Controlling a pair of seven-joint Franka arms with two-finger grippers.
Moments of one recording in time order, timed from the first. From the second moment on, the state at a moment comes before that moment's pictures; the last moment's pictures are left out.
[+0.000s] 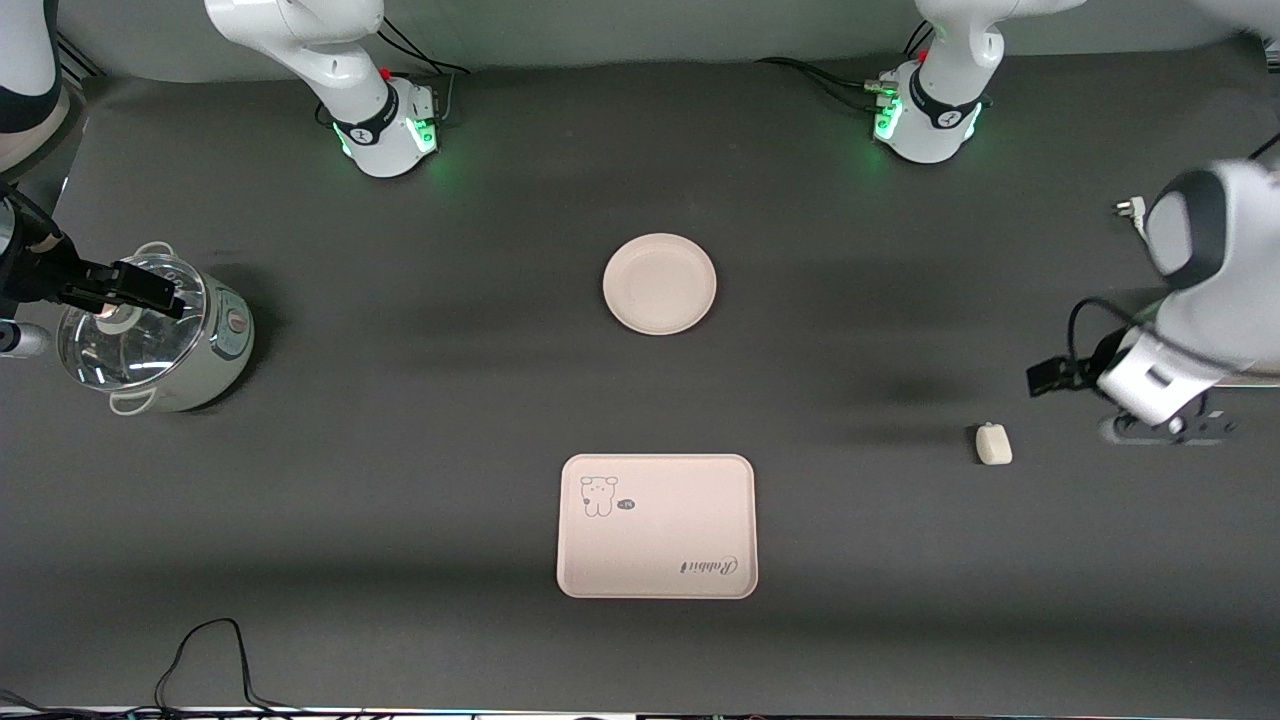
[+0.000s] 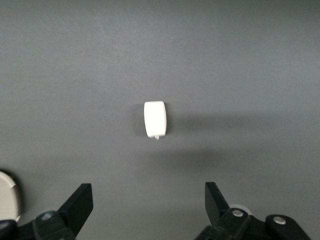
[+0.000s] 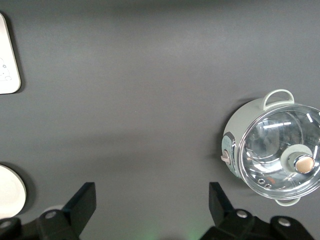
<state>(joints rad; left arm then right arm) 0.08 0.25 -0.06 -1.87 0.02 2.07 0.01 0.03 0.04 -0.07 -1.59 0.00 1.54 0.06</state>
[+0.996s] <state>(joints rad) 0.09 0.50 -0.06 -2.06 0.02 2.60 0.02 0.03 0.04 -0.07 -1.59 0.00 1.54 0.06</state>
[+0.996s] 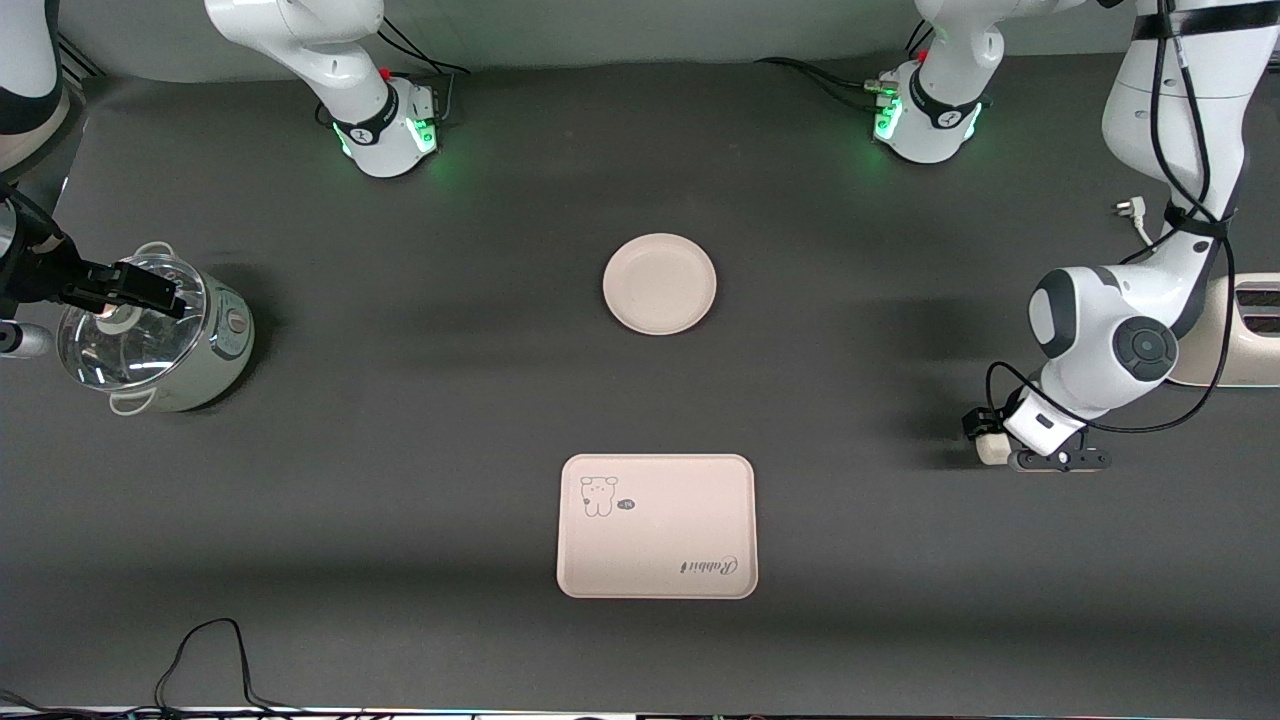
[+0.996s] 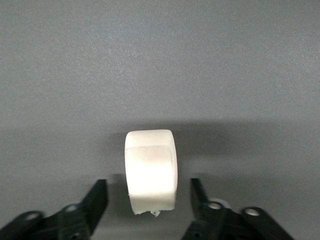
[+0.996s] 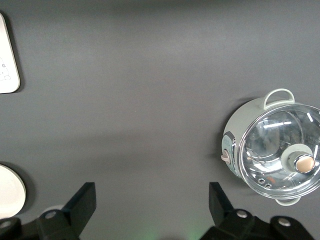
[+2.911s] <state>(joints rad) -0.29 0.14 -0.38 -1.81 -0.09 1.92 -0.87 0.03 0.04 -0.08 -1.59 0.00 1.55 0.06</state>
